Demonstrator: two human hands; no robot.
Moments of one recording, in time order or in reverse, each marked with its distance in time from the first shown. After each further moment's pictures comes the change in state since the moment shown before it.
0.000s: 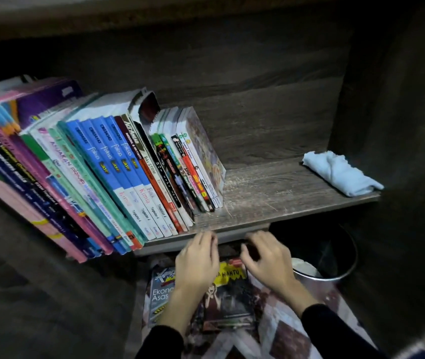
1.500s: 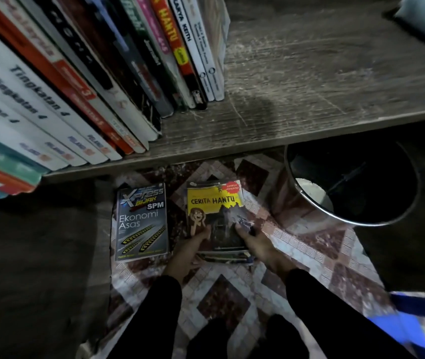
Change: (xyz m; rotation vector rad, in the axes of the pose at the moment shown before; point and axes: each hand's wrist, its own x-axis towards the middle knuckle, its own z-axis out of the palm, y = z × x) left_hand -0.101 -0.083 0.205 -0.877 -0.799 -1.538; right_hand -0.154 0.088 0.153 0.395 -0.901 1.402
